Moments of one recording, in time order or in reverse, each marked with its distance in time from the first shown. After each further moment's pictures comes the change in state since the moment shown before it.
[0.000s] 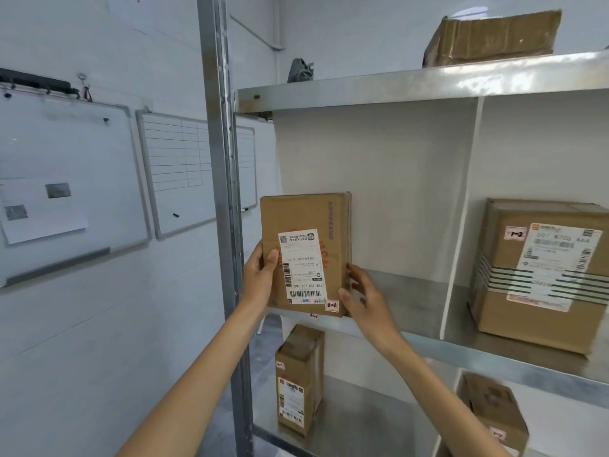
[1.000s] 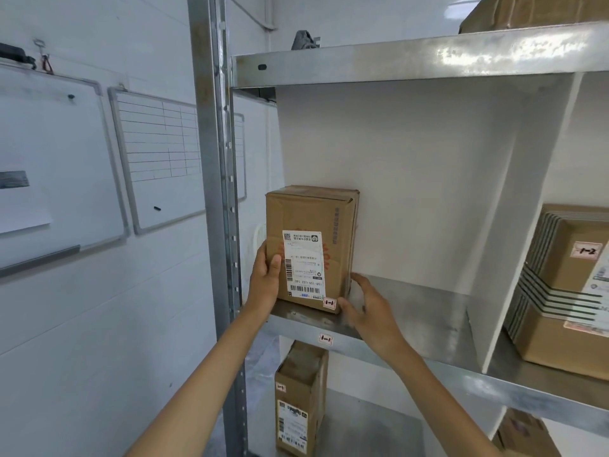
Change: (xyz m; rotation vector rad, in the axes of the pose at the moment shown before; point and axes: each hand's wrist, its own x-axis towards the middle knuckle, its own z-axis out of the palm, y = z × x) left_hand 0.065 -0.059 -0.001 0.114 -0.098 -0.051; right_hand 0.060 0.031 0.029 -0.399 -0.002 0.005
